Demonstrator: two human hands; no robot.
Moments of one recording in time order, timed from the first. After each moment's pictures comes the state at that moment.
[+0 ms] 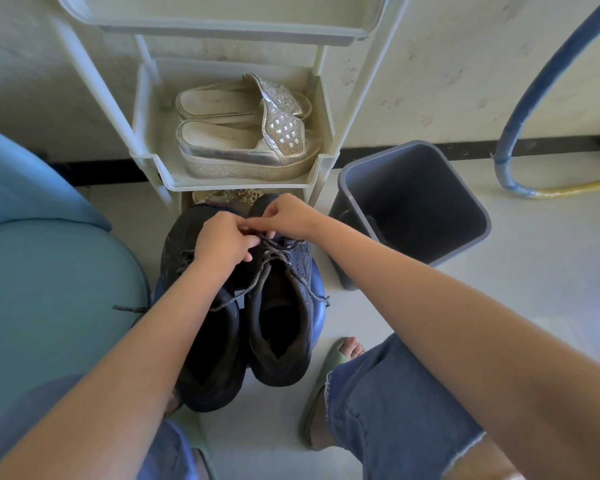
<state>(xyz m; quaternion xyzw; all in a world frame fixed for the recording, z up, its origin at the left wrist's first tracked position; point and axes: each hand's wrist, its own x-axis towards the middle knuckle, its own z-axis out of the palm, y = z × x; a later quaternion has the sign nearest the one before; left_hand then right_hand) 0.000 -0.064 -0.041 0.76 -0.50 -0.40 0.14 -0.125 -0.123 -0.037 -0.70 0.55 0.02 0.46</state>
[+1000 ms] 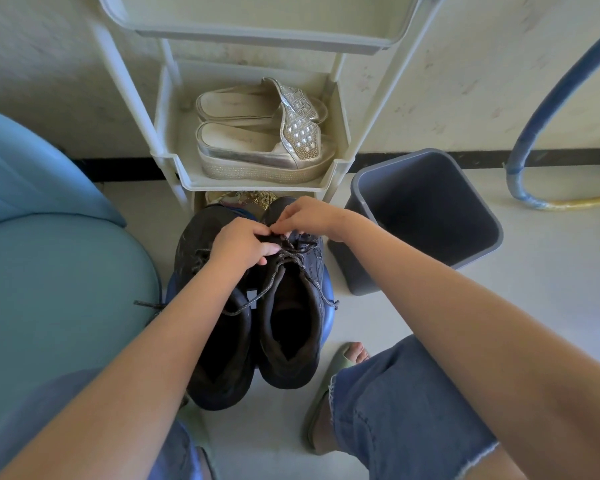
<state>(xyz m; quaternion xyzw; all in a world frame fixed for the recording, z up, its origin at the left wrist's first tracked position) 0.004 -0.063 -0.048 0.72 -0.52 -0.44 0.13 -0.134 -0.137 -0.038 -0.67 0.53 0.04 0.52</state>
